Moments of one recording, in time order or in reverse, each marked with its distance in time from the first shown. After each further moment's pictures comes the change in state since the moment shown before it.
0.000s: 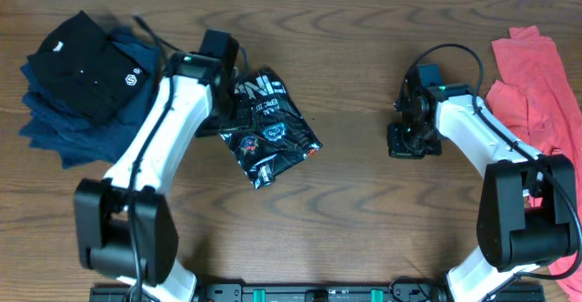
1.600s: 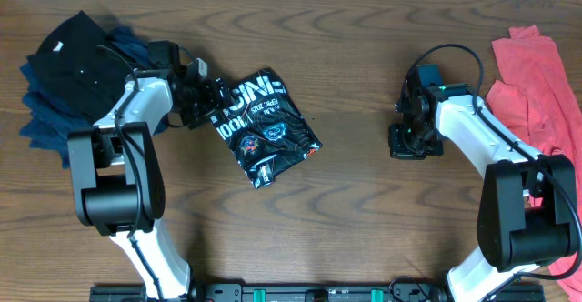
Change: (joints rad) left arm 0.301 0.270 -0.124 0.545 0.450 0.037; right arm 0.000 0.000 0.000 -0.011 0.023 0.000
